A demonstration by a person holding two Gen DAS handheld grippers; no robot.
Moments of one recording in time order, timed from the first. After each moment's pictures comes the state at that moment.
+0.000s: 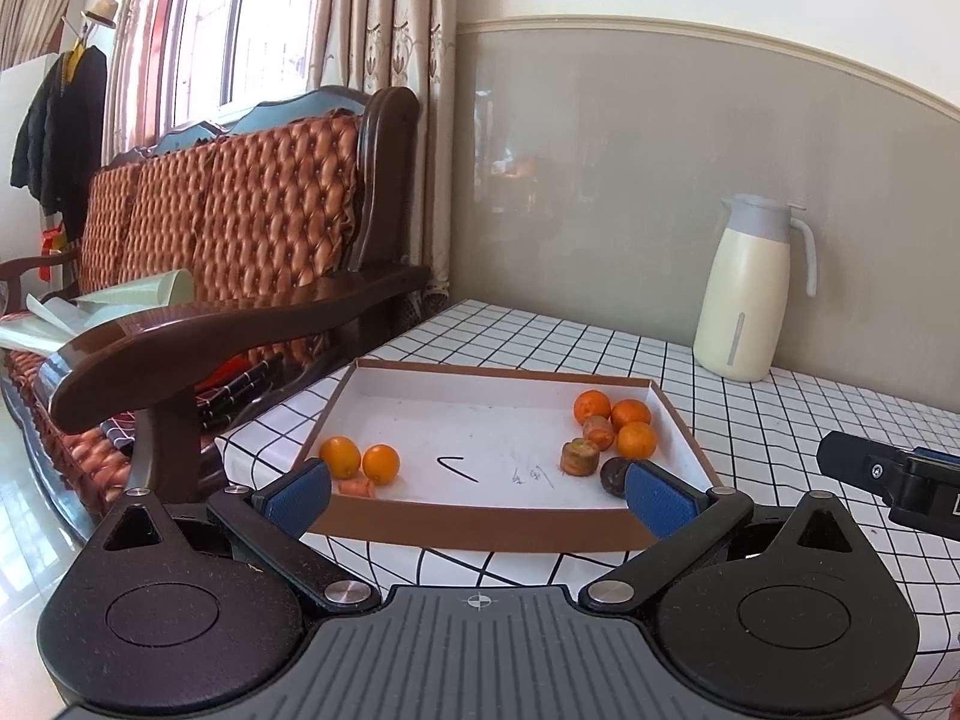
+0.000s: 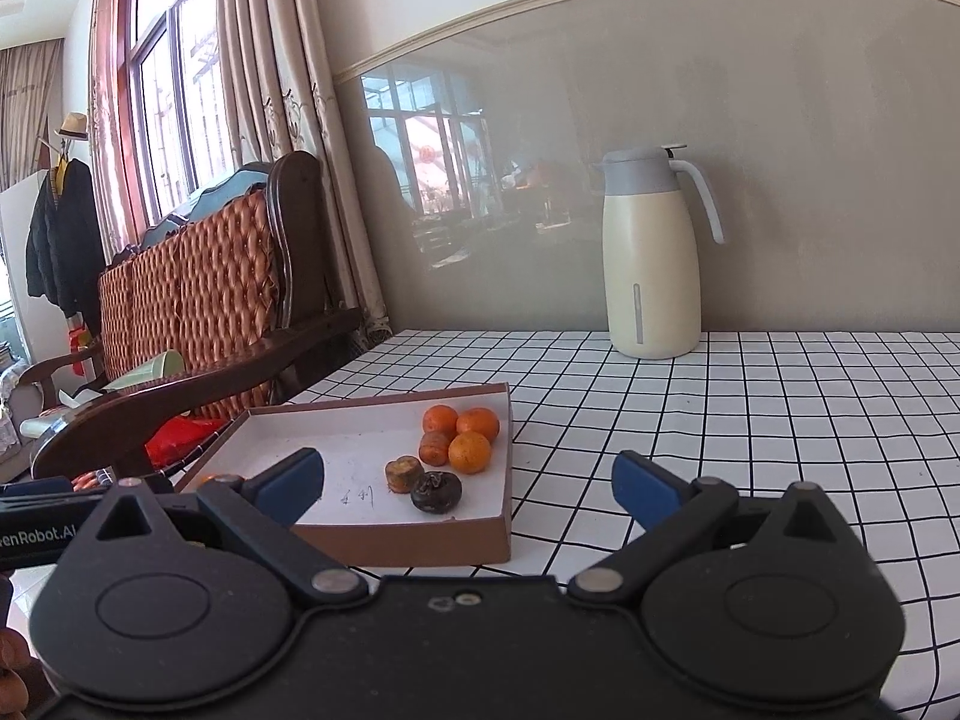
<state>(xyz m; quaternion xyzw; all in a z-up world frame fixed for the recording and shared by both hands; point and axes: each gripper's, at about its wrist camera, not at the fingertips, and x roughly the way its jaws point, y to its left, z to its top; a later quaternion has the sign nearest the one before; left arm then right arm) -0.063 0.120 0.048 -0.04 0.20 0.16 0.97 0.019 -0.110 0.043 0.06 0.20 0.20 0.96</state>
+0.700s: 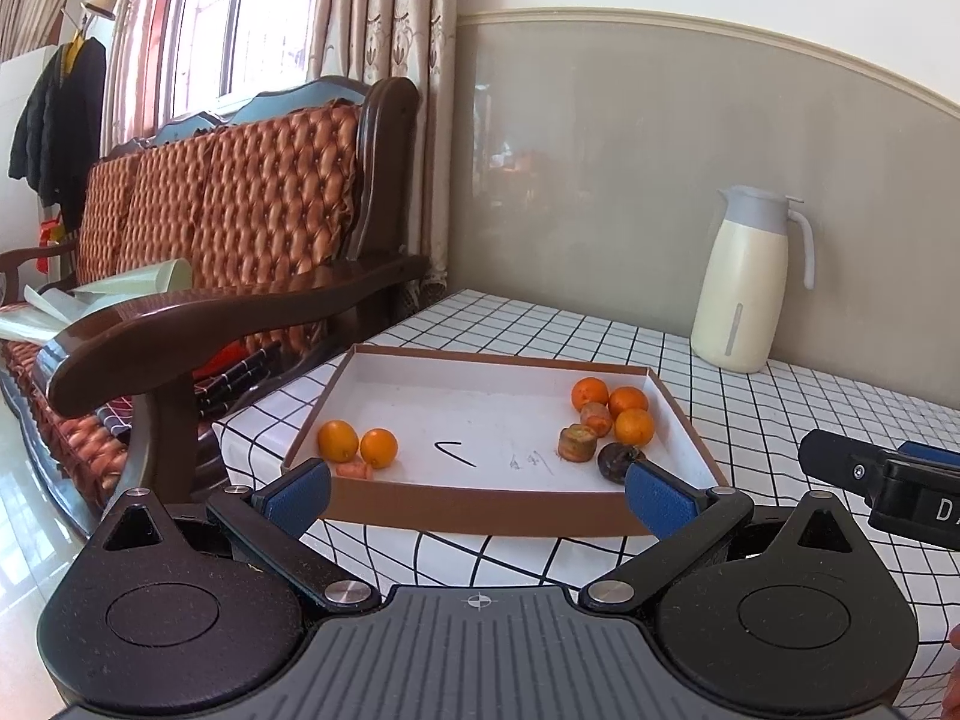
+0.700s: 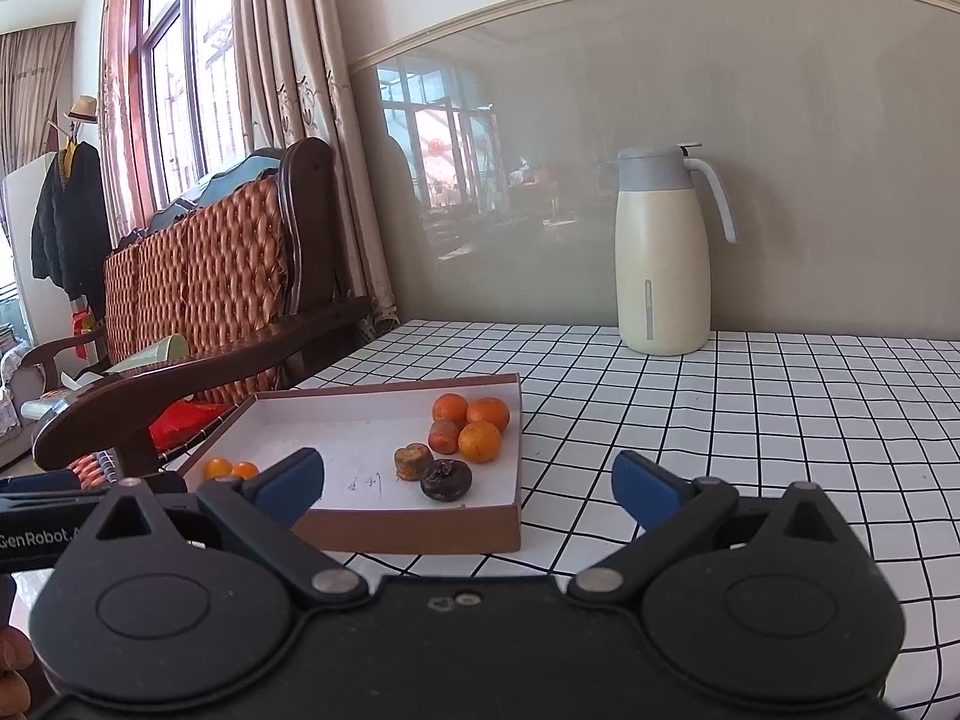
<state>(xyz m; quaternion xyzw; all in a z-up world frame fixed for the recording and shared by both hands) -0.066 0.119 0.040 -0.05 0.21 0.16 0.96 0.014 -0.101 0.040 0.05 0.21 0.20 0.96</state>
